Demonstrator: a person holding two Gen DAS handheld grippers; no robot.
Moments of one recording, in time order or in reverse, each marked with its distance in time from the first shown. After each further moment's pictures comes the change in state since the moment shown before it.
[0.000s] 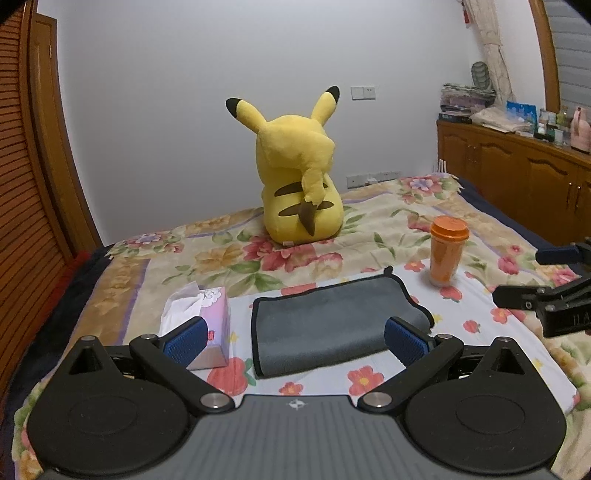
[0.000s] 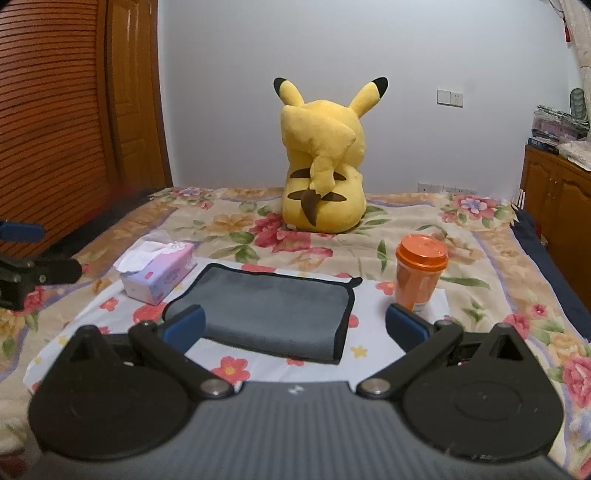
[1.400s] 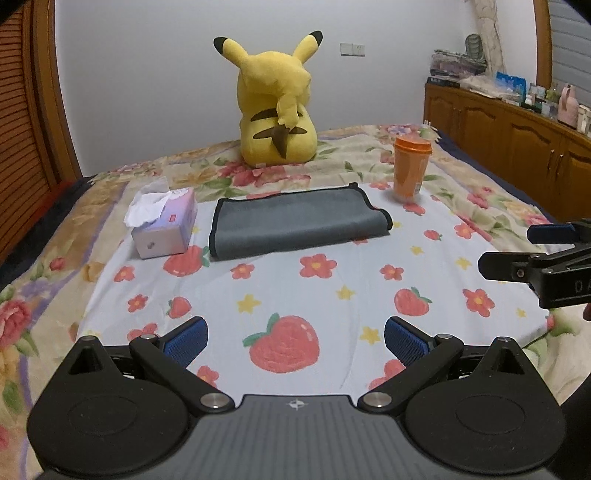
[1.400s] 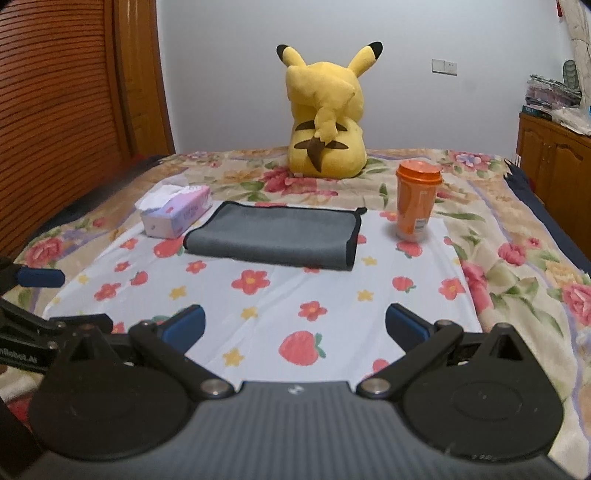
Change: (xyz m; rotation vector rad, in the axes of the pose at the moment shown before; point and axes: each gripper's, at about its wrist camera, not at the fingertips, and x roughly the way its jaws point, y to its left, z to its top) left arm -0.021 -0.043 -0.114 -0.058 0.133 -0.055; right arm -0.039 0.021 -0.083 0.032 0.083 -0.001
